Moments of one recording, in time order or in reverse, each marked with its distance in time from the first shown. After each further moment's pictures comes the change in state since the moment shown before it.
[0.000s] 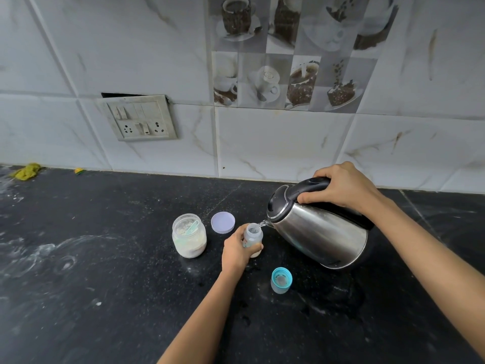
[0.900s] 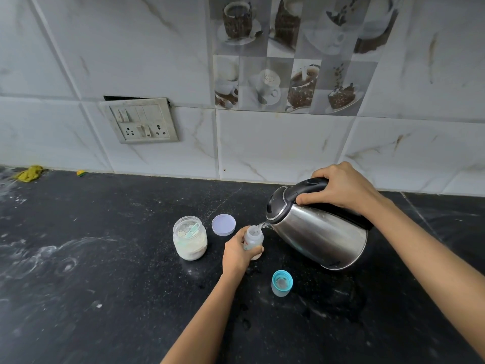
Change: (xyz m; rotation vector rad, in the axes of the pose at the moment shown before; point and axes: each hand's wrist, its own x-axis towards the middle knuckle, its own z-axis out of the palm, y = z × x) left_hand -0.004 0.005 -0.001 -0.017 0.002 -0.007; right_hand 0.003 -0.005 -0.002 -0.020 -0.001 -0.022
